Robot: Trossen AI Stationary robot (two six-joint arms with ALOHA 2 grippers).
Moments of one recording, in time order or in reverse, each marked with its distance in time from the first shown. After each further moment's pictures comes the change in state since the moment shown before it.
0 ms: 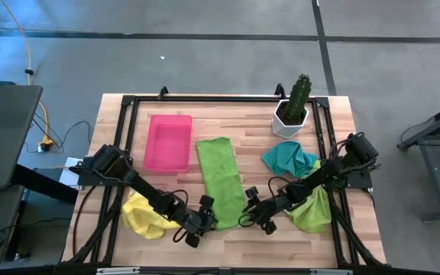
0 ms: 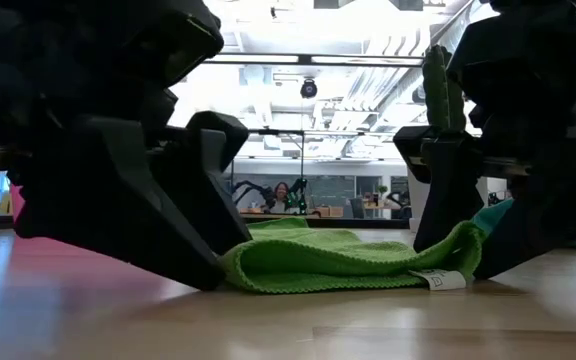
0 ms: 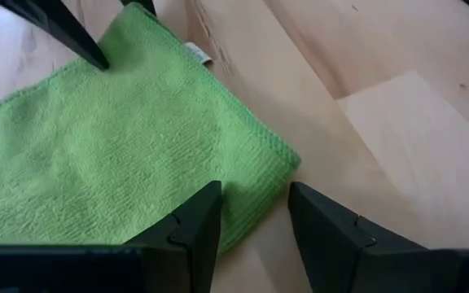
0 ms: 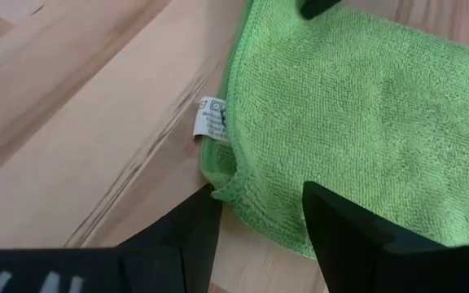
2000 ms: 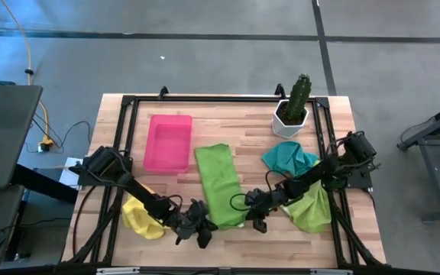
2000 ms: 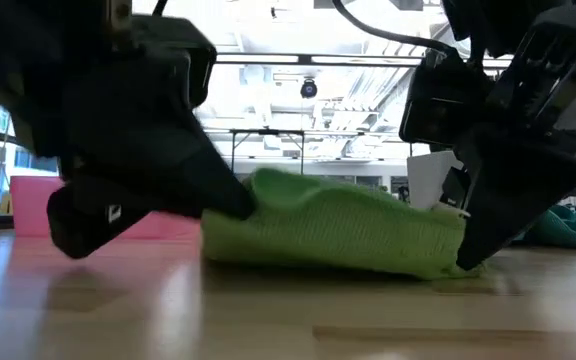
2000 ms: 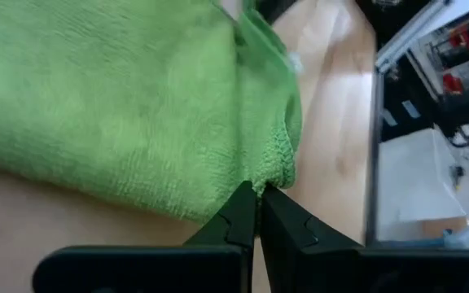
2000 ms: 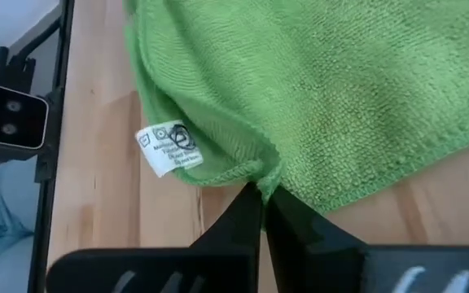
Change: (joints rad) left arm -0.079 -0.027 -0.001 0.075 -0.145 -1.150; right arm -0.068 0.002 -0.002 0.033 -0.214 0.868
